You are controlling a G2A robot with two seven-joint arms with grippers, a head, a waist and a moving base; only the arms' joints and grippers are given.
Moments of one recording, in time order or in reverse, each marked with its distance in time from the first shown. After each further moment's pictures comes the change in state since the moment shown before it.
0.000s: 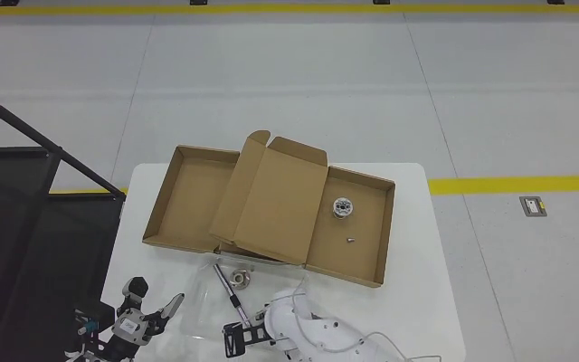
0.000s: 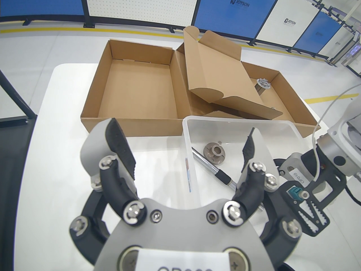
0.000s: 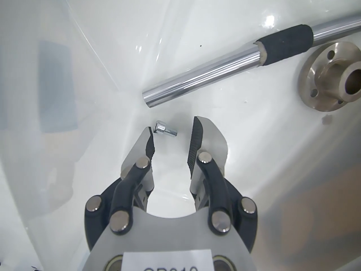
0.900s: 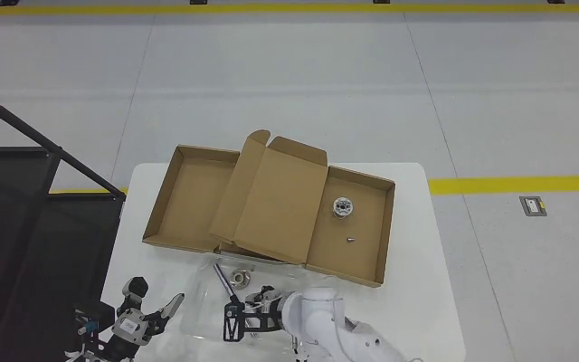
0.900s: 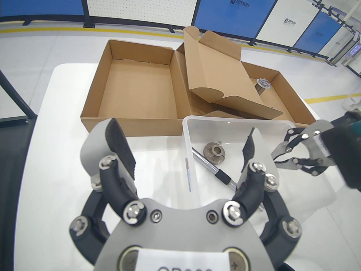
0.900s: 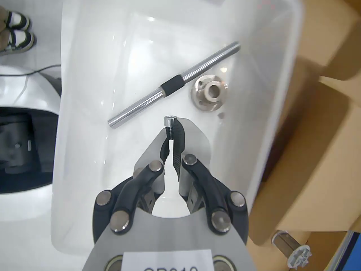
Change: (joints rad) left arm 0.000 0.000 0.000 0.000 0.000 0.000 0.000; right arm -0.248 0.141 0.291 -0.434 -0.266 0.054 -0.344
